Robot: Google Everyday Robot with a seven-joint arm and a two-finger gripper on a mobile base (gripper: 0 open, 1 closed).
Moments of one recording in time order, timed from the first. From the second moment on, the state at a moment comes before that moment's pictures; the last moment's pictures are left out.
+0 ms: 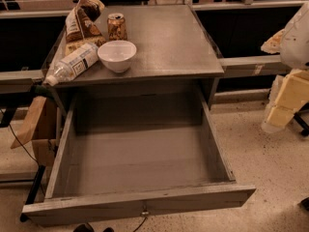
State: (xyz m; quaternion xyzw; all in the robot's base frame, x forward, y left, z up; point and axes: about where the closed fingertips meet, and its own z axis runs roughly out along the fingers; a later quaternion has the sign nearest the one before) arm 0.438 -0.217 0.976 -0.60 0.78 -0.03 0.16
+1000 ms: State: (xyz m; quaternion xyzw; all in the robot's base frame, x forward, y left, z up) arm 0.466 -0.214 0.988 -0.56 0.80 -0.02 0.22
